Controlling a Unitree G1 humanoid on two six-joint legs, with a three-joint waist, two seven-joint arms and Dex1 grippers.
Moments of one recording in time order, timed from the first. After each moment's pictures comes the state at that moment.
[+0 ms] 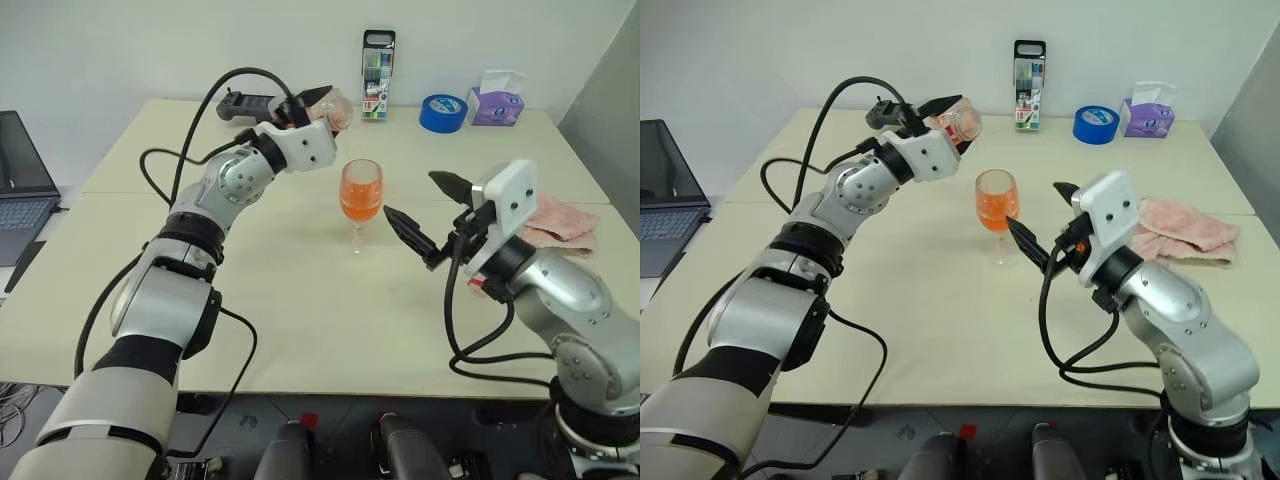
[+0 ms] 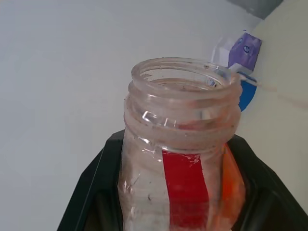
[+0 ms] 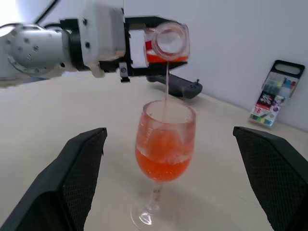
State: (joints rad) left arm -1.23 0.43 -0.22 1.10 0.30 -0.73 -0.27; right arm -0.53 -0.46 -0.09 -0.78 0.58 0.94 0.30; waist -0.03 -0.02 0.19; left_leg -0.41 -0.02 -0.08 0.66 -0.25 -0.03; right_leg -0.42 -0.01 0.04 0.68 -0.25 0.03
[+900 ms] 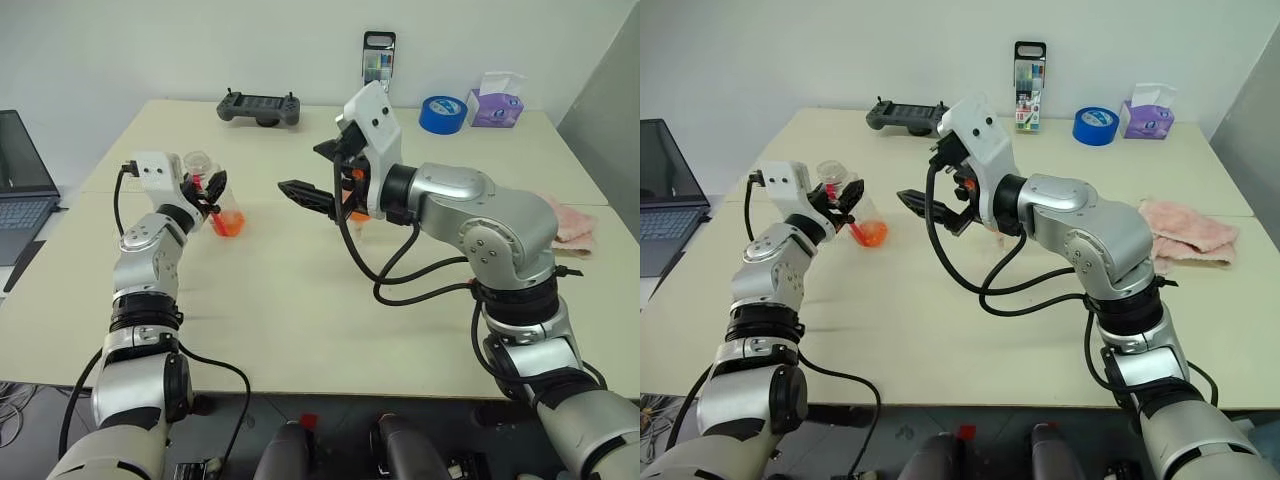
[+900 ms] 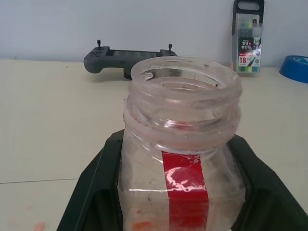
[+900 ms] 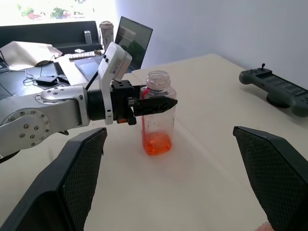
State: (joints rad) left arm -0.79 0.49 0.27 0.67 -0.27 0.13 -0.46; right arm -1.01 -0.25 0.18 -0.25 0.52 1.02 0.40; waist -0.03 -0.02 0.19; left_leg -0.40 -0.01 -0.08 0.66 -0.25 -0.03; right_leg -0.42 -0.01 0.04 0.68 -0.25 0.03
